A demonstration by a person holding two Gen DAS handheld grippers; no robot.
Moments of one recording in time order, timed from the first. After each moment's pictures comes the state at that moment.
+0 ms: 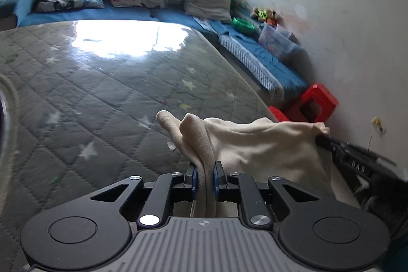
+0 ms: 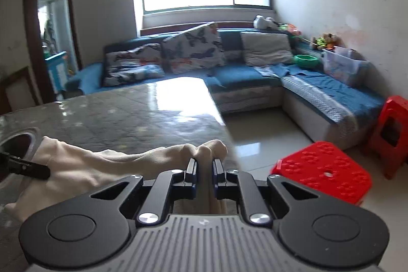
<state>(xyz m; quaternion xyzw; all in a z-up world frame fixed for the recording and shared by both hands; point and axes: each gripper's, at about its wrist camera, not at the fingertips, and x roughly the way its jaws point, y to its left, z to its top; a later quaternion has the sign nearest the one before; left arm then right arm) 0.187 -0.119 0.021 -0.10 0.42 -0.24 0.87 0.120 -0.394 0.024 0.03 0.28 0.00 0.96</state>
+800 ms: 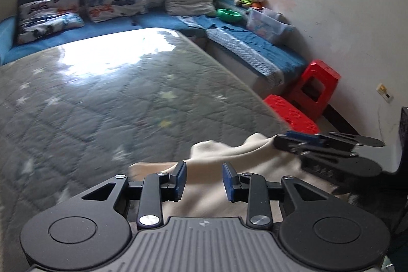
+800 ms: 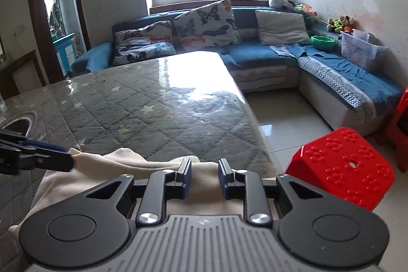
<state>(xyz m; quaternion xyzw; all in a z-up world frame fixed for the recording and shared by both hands) 0.212 -0.179 0.018 -0.02 0.40 -0.26 0.88 0.178 -0.366 -0.010 0.03 0.33 0.04 0.94</state>
